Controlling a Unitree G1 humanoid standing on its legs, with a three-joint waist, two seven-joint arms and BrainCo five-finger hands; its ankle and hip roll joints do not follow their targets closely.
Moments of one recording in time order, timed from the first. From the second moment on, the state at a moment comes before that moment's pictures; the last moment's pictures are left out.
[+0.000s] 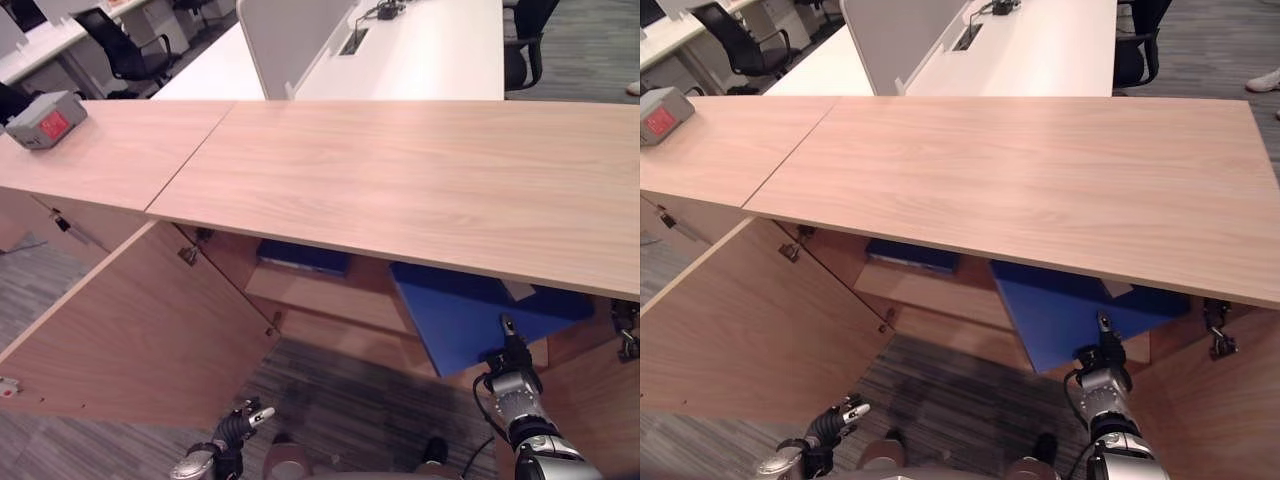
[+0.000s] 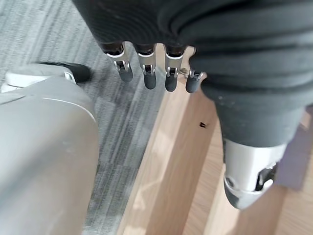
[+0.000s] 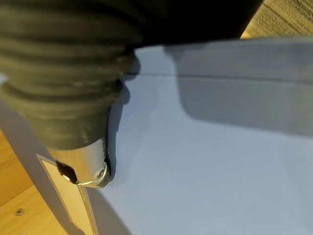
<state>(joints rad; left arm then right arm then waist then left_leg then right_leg) 0.09 0.28 -0.19 0.83 -0.40 -0.03 -0.24 -0.26 -0.32 -0.23 0.97 1.04 -0.15 -0.09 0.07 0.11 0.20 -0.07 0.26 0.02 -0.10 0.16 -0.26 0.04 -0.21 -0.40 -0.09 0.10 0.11</state>
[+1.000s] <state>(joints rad) 0.20 0.36 -0.26 0.80 -0.35 -0.04 -0.24 -0.69 -0.44 -0.21 1.07 1.17 -0.17 -0.17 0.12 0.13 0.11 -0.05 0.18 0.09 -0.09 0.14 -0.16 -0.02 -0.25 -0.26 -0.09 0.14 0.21</state>
